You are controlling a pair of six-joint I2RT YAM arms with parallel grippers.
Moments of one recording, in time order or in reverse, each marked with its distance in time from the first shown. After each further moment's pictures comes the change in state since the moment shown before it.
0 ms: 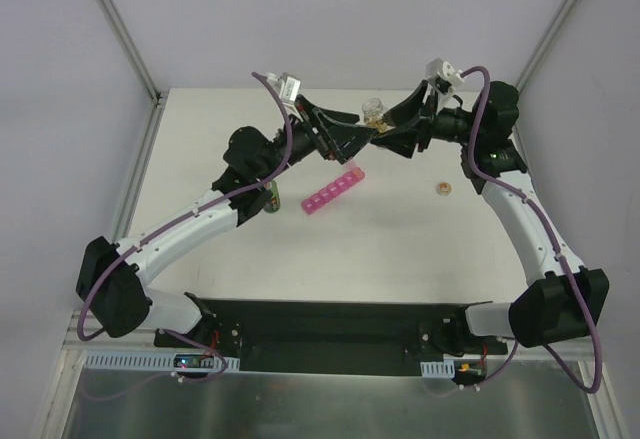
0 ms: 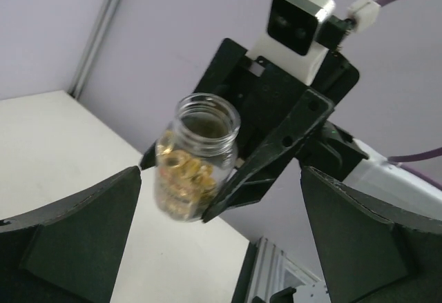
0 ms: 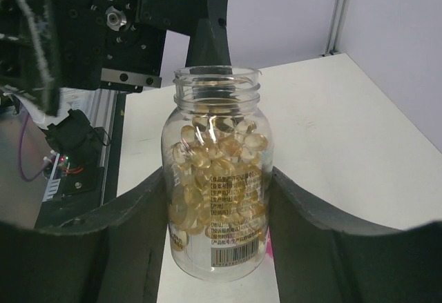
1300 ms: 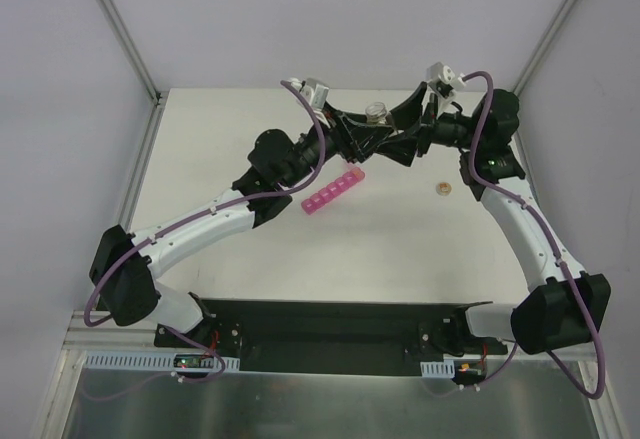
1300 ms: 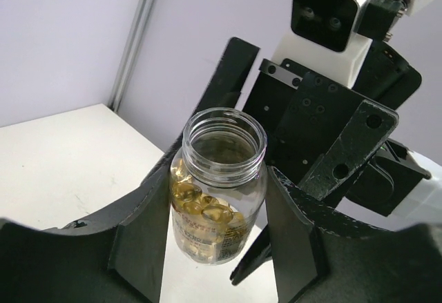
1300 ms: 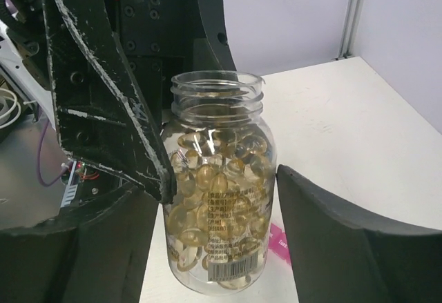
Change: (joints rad) left arm -0.141 0.090 0.082 -0.003 -0.193 0.201; right arm 0.017 -0.035 -0.054 0.115 0.003 0.128
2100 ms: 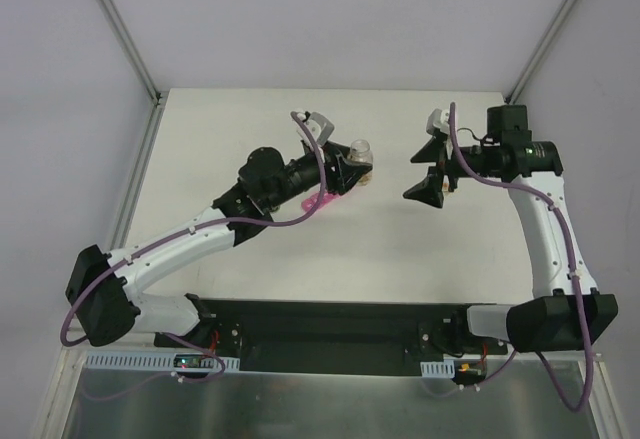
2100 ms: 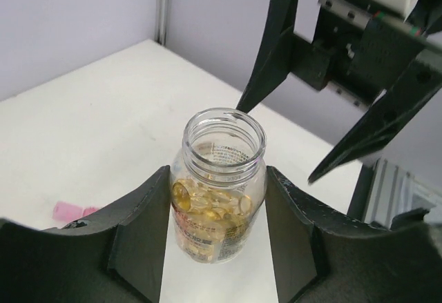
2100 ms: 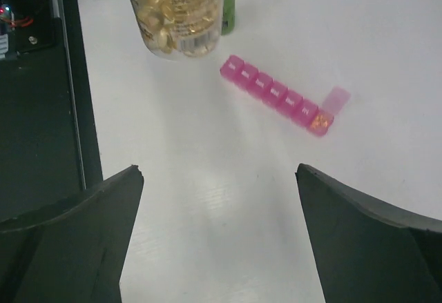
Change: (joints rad) left arm -0.007 -0.154 -0.139 -0.220 0.047 0.274; right arm -0.125 -0.011 0.216 -1.307 0.126 -1.126
